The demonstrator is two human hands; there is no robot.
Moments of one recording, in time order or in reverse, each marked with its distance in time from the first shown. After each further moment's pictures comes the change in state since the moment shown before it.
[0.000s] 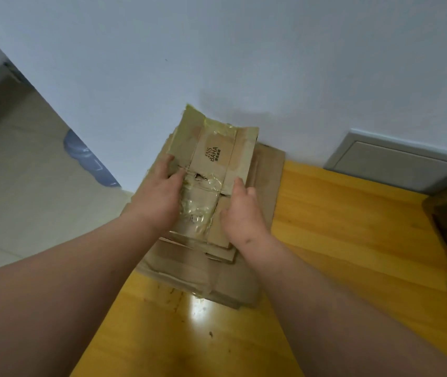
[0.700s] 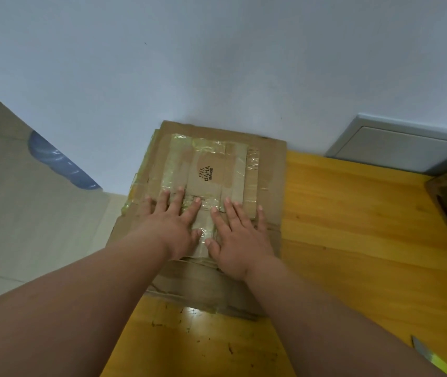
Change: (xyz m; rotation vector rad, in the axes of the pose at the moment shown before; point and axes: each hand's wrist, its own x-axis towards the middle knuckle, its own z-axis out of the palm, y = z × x) left_hand 0.018 -0.019 0.056 0.382 -0.548 0.116; right_hand 0.009 0.041 0.063 -0.604 -0.163 -0.195
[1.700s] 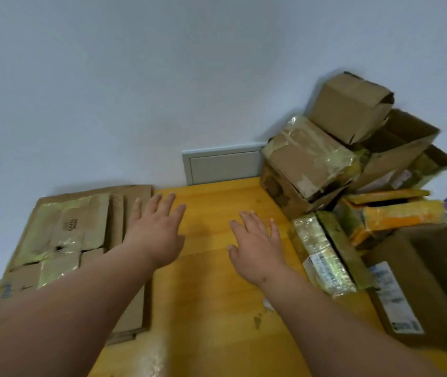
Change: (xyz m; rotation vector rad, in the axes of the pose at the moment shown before) left_hand -0.071 0.252 -0.131 0.093 0.427 0.263; right_hand -0.216 0.226 -0.066 0.212 0.331 0.390
